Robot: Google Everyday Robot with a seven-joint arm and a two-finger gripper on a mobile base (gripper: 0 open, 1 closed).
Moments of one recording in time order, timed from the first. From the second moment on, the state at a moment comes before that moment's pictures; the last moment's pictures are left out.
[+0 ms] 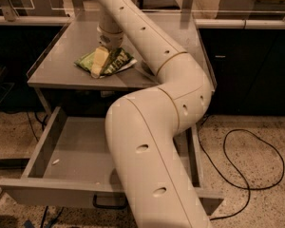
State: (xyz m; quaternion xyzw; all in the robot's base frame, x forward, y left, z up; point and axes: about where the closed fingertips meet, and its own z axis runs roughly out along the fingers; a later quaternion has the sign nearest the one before) arm 0.782 0.115 0.799 -0.57 0.81 0.05 0.12
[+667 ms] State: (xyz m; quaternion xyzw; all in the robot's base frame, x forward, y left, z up) arm 0.782 0.115 0.808 -0.57 0.81 0.05 0.12
